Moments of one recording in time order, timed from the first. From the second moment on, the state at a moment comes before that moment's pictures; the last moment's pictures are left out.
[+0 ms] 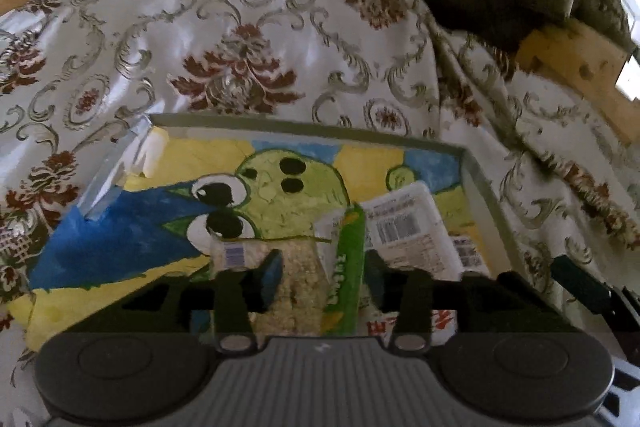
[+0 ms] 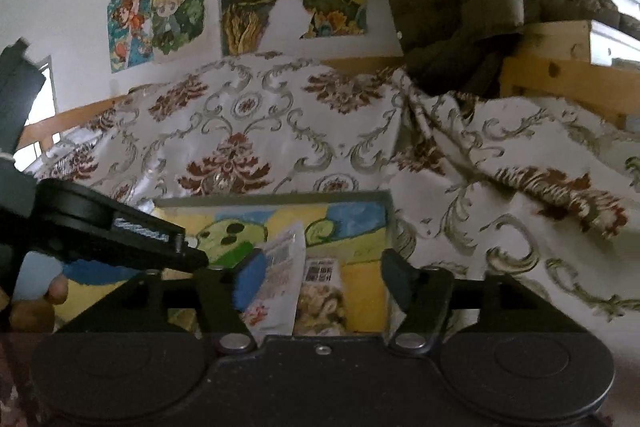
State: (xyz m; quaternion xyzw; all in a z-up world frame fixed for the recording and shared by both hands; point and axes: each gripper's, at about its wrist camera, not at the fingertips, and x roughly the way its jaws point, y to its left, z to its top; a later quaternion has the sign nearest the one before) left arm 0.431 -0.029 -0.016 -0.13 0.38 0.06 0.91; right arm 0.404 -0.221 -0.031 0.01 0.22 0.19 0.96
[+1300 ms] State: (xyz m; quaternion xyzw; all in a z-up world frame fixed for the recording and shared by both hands) left arm 0.152 -0.013 0.029 -0.12 0.23 0.20 0.94; right arm 0.193 -0.247 0.042 0.00 0.13 0.15 0.98
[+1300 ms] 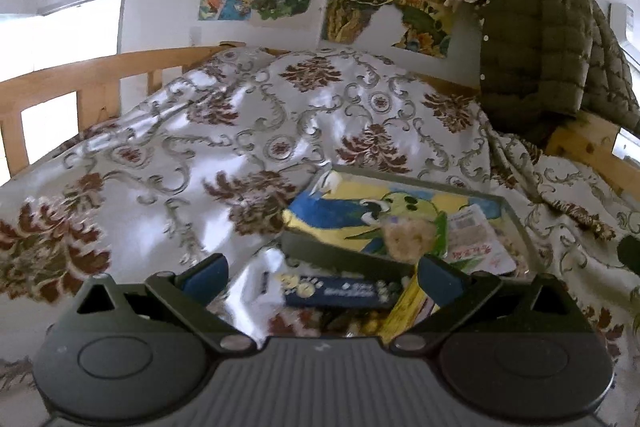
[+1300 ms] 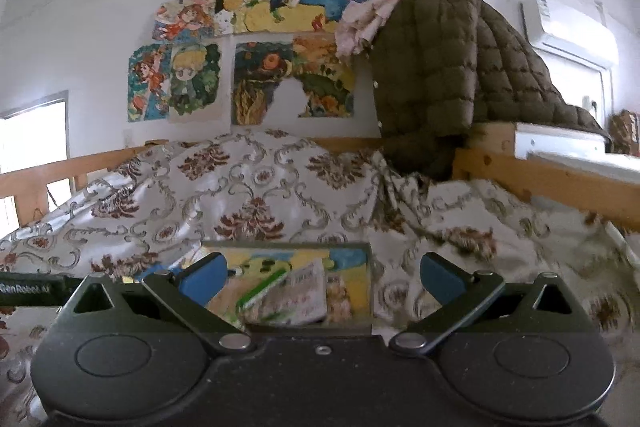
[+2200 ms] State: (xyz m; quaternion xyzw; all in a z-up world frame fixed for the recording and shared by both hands) left arm 0.080 -0.009 0.005 -0.07 0.25 0.17 0.95; right arm 0.116 -0.244 0.006 -0.01 0.22 0.12 0.97
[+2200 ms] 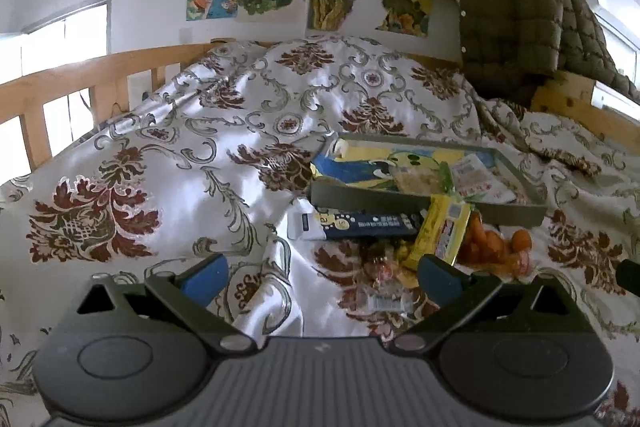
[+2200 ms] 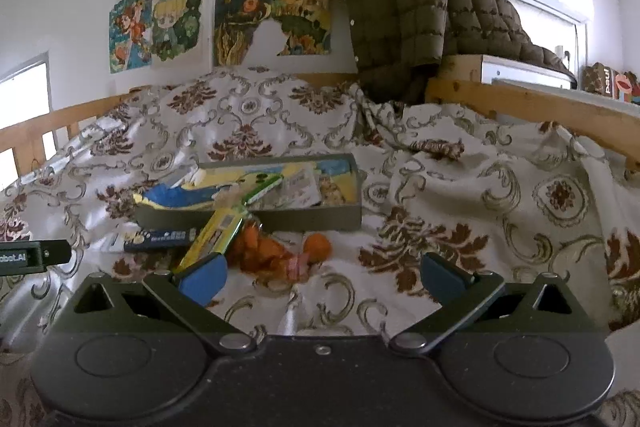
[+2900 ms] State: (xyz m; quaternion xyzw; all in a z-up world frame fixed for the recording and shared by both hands) left arm 0.084 -0.008 -0.008 -0.07 0.28 0.19 0.94; right arm 0.124 -0.234 -0.010 -0.01 0.24 0.13 0.96
